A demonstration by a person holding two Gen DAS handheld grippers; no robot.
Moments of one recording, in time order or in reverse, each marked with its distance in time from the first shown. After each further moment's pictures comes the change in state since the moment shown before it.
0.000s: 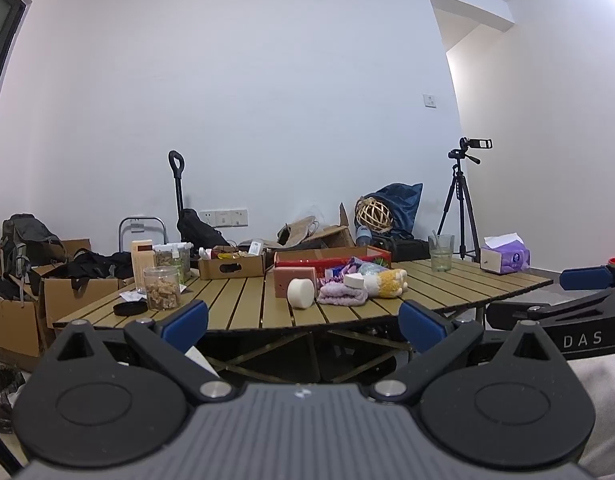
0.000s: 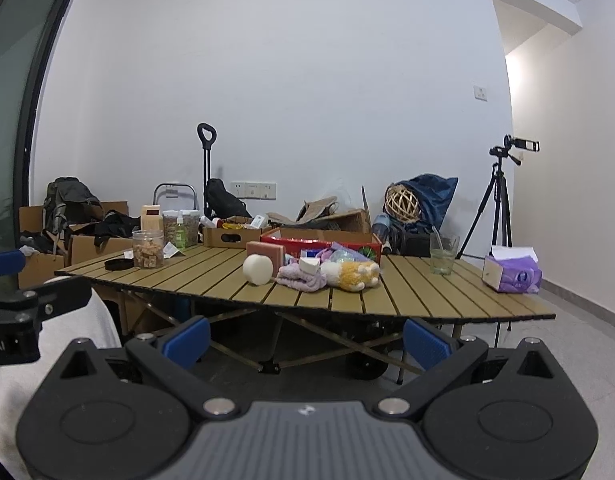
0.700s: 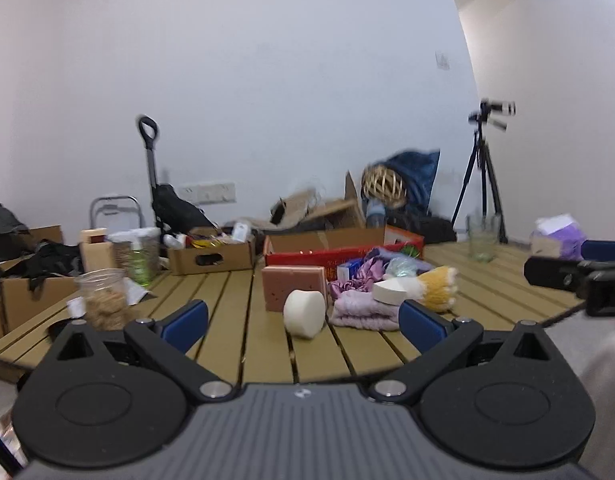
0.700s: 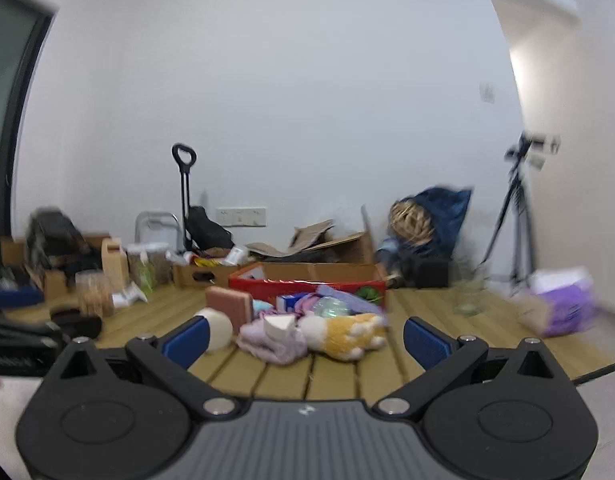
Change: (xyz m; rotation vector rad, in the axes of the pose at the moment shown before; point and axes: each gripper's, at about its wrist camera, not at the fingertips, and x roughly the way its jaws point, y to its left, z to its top) left arm 0.266 0.008 0.014 0.025 0.119 -0.022; right arm 0.222 -0.076 0.040 0.110 -0.062 0.077
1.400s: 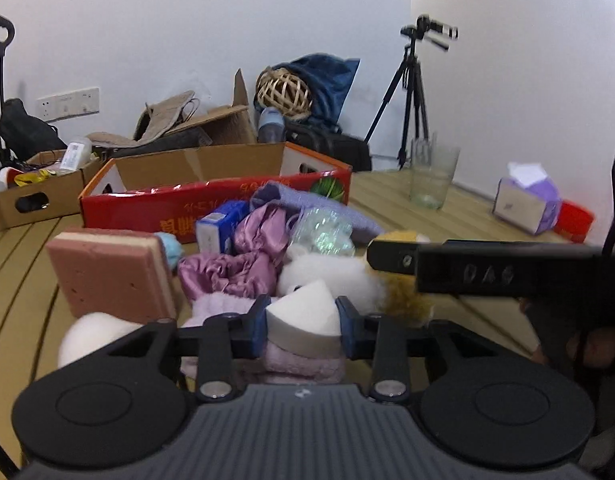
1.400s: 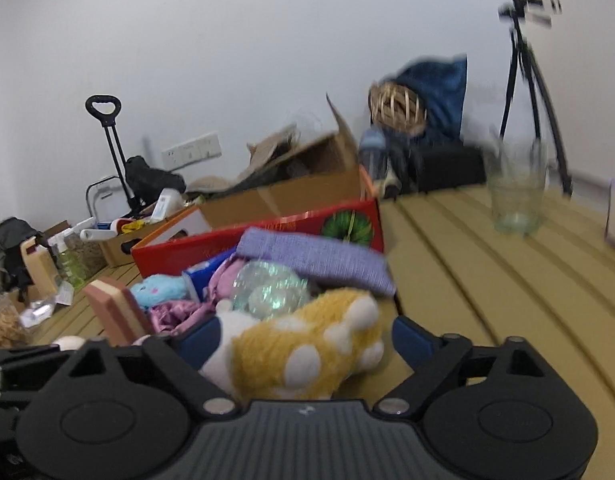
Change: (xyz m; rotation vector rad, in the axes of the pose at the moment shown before) left arm 0.228 -0.044 0.005 -0.029 0.249 -0.375; right arm 0.233 -0.083 -0.013 0.146 0.240 -0.060
